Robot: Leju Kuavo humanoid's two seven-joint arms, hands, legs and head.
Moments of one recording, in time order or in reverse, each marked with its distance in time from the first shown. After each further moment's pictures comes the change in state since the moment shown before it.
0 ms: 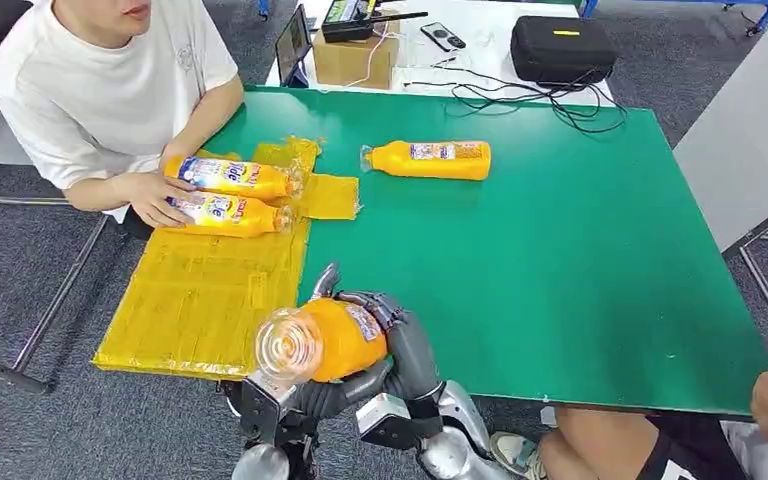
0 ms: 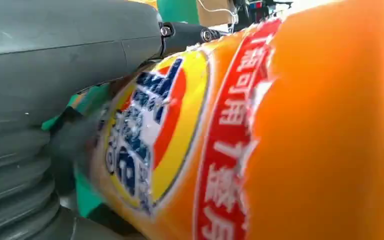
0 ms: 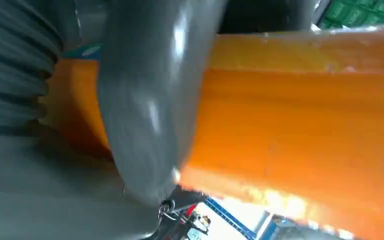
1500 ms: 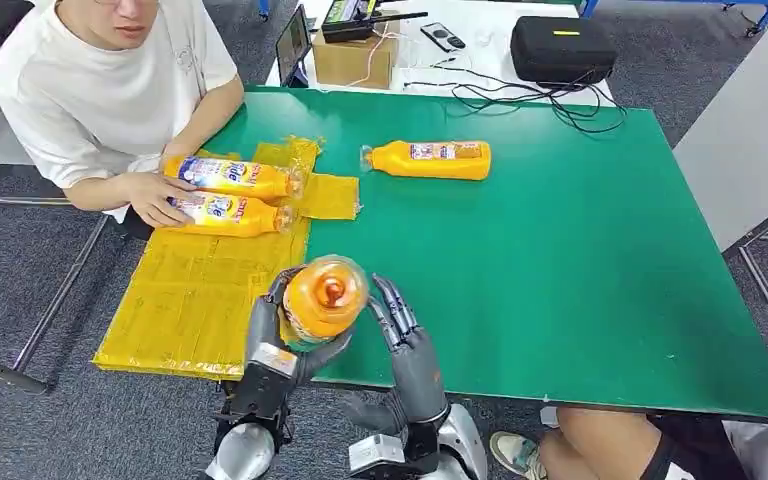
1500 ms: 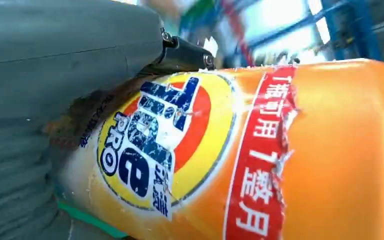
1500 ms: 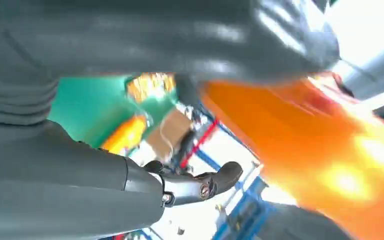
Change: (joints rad) left arm -0.049 0.022 0.143 0.015 -0.419 0.226 0.115; right arm 0.080 -0.019 0.035 -0.078 0.033 -0.274 -0.045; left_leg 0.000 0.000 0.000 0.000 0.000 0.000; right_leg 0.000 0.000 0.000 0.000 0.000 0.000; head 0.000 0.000
